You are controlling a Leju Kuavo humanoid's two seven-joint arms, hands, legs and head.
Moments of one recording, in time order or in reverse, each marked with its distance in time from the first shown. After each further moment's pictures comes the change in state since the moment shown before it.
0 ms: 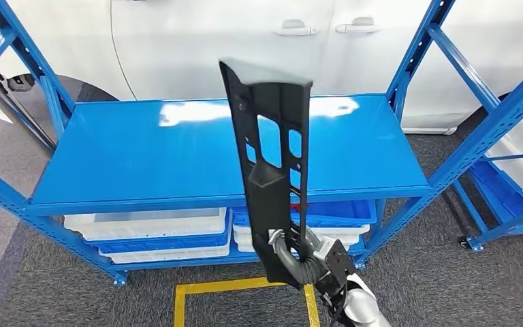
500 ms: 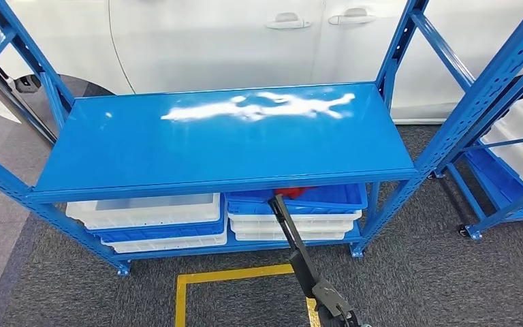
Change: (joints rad) left arm -0.018 0.004 0.000 -0.002 -0.034 -0.028 0.032; right arm -0.110 0.024 -0.085 0.908 0.250 -0.340 0.184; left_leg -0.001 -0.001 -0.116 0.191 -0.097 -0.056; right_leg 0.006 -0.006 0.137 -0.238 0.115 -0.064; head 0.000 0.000
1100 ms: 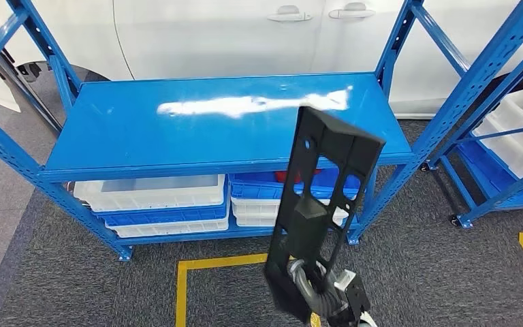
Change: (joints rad) left arm 0.003 0.015 0.000 -0.005 -0.010 -0.011 -0.035; right arm 0.240 0.019 -0.021 -0.832 -0.227 0.390 -0.375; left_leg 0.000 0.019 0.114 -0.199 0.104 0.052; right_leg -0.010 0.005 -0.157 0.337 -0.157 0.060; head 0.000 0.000
